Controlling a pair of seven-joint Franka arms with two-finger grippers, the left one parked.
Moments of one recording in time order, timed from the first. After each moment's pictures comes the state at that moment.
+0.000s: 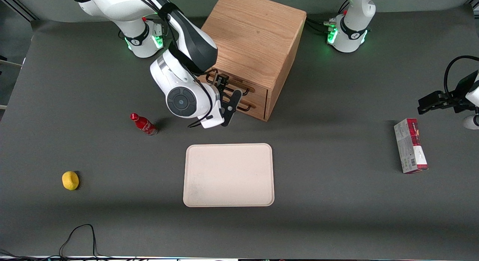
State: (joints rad) arm 0.56 0.52 0.07 -1.41 0.37 1.58 -0.49
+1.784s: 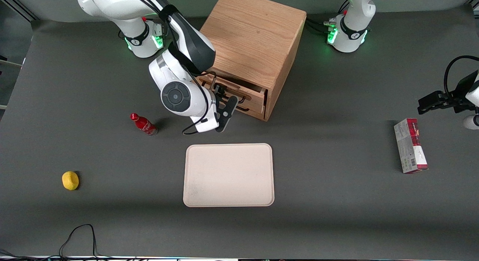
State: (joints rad) arm 0.56 0.48 0.06 -1.50 0.30 1.75 -0.50
